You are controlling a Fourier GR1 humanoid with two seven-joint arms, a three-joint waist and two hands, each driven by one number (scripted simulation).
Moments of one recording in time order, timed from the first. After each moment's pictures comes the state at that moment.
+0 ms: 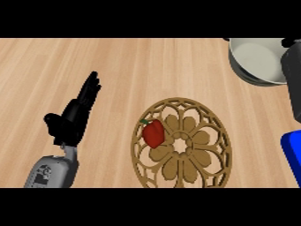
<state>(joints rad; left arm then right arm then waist) -0.20 0.06 -0.11 -1.53 -0.03 0.08 0.09 -1.15 -0.35 -0.72 -0.47 1.91 -0.48 1.22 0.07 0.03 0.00</state>
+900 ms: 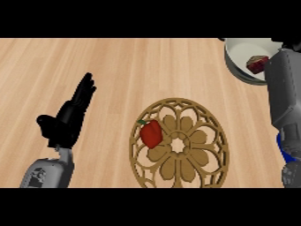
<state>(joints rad) -0.18 0.07 -0.09 -1.55 -0.03 0.07 0.10 -1.09 -0.21 -0.83 -0.63 1.90 -0.89 1.07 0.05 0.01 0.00</state>
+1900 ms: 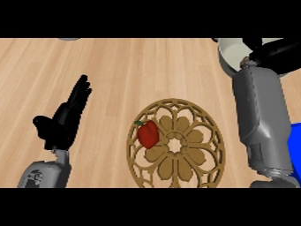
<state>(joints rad) -0.16 0.08 -0.07 -1.55 -0.03 0.08 0.10 -0.98 0.00 -0.66 -0.86 1.81 -1.11 1.12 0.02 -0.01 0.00</state>
